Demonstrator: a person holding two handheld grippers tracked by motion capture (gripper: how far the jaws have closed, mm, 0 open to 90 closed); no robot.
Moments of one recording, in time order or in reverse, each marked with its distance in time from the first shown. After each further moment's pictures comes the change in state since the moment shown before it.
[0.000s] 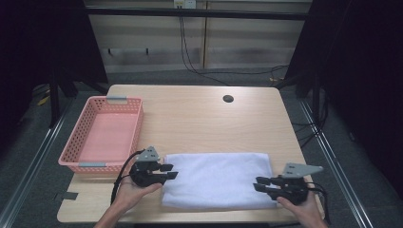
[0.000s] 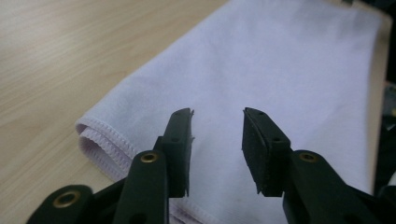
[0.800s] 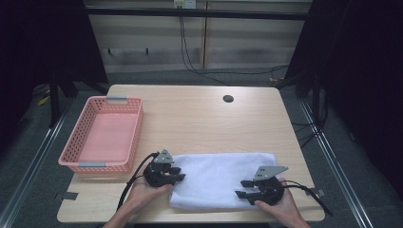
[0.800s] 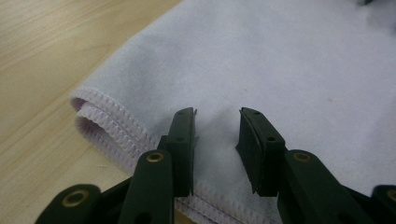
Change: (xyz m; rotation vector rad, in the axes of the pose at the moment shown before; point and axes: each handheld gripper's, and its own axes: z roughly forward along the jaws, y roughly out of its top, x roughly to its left) left arm -0.003 0.000 0.033 0.075 -0.026 -0.023; right arm 0.014 -0.002 0.046 0.145 -0.015 -0.032
